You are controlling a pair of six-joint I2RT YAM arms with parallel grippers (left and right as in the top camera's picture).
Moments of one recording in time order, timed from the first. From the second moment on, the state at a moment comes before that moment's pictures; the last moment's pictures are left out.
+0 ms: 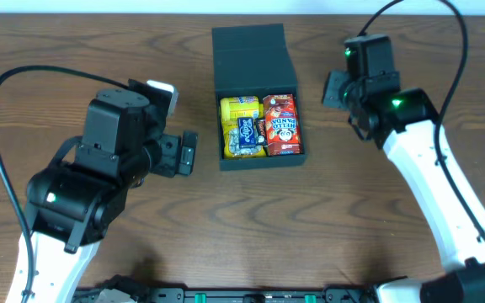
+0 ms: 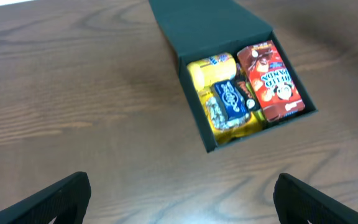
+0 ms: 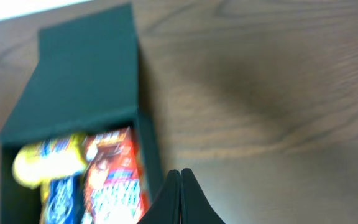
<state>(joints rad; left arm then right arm) -0.37 1.13 1.42 -1.10 -0.01 -0.09 0.25 1.56 1.40 -0.71 0.16 0.42</state>
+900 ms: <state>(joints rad) -0.25 1.77 1.42 -0.40 0.02 -0.26 0.06 1.93 1.40 -0.29 -0.19 0.38</state>
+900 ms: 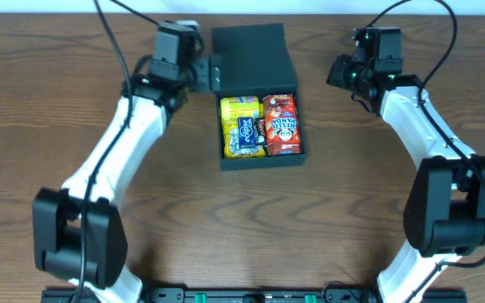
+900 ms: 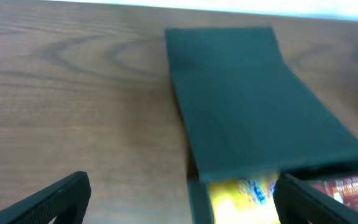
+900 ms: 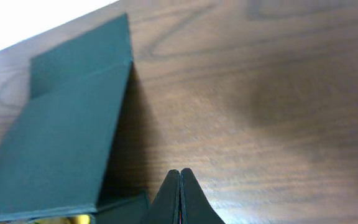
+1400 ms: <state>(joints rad) -0.02 2.08 1.42 0.05 0.35 -0.76 0.06 2.13 1.40 0.01 -0.35 0.58</state>
